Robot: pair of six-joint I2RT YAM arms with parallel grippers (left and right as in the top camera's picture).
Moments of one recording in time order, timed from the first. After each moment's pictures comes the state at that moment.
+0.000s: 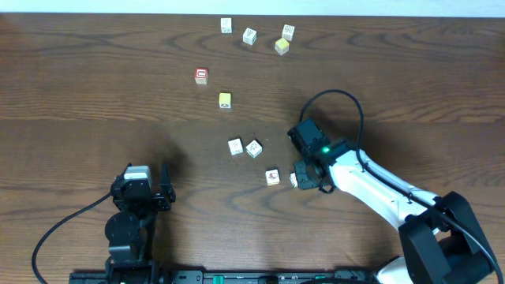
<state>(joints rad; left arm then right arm) 0.04 0.12 0.02 -0.12 0.00 -0.01 0.57 1.64 0.90 -0.70 0.11 0.40</state>
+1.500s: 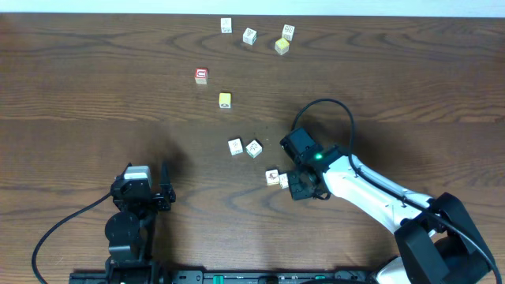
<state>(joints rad) 0.04 0.12 0.02 -0.12 0.00 -0.01 0.64 1.64 0.90 -0.73 0.02 0.44</state>
